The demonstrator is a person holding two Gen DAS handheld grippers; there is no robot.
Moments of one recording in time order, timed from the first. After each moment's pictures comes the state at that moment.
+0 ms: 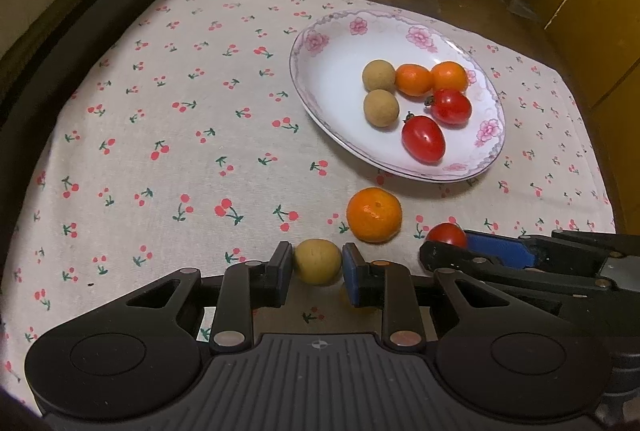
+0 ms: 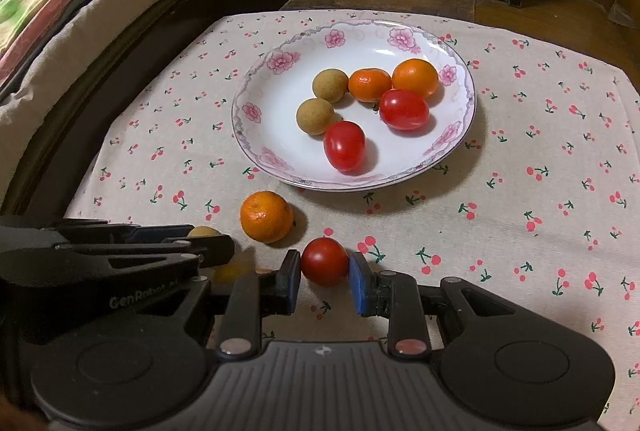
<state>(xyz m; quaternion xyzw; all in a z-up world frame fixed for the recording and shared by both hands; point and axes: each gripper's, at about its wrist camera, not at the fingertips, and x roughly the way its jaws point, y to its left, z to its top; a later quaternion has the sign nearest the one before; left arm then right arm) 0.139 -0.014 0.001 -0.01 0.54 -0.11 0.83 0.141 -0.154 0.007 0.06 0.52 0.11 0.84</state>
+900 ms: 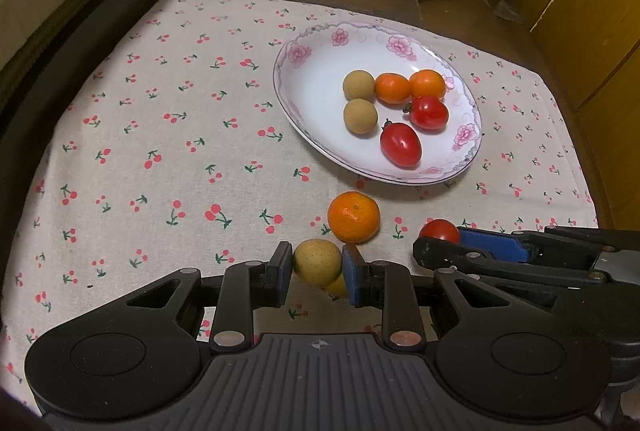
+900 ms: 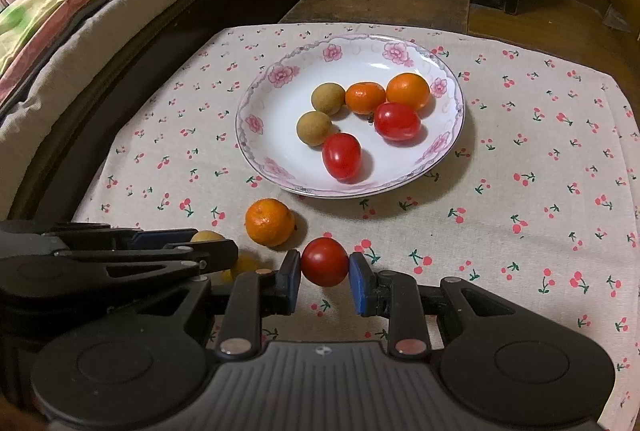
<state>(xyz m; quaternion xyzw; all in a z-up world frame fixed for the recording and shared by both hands) 0.132 -0.016 0.012 -0.01 0.53 -0.12 0.84 0.135 -0.158 0.020 0.06 0.51 0.10 0.85</state>
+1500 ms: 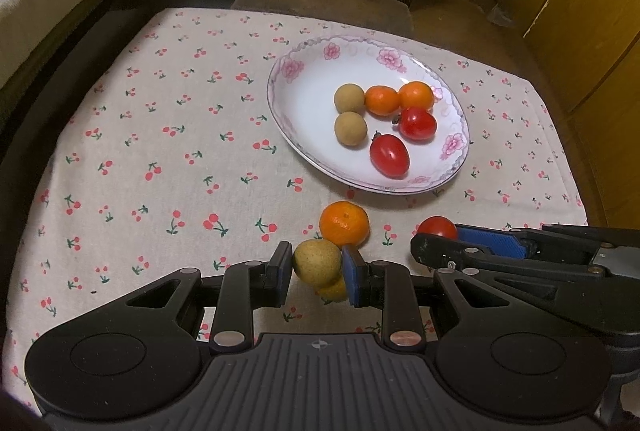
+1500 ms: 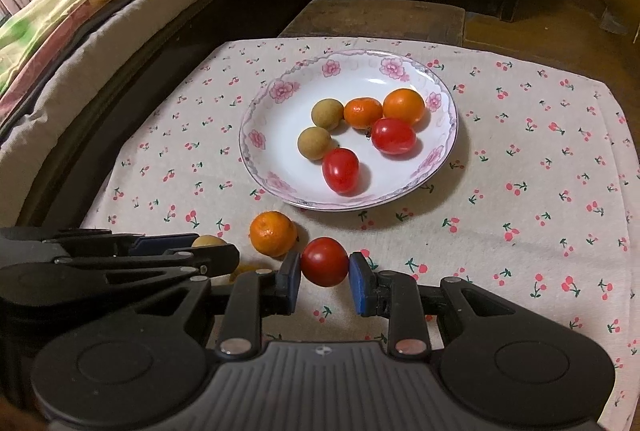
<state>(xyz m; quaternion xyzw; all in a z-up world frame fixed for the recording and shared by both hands) 0.128 -0.018 0.023 -0.01 0.52 -0.13 0.84 0.132 -0.161 0.030 0.07 0.50 0.10 0.86</state>
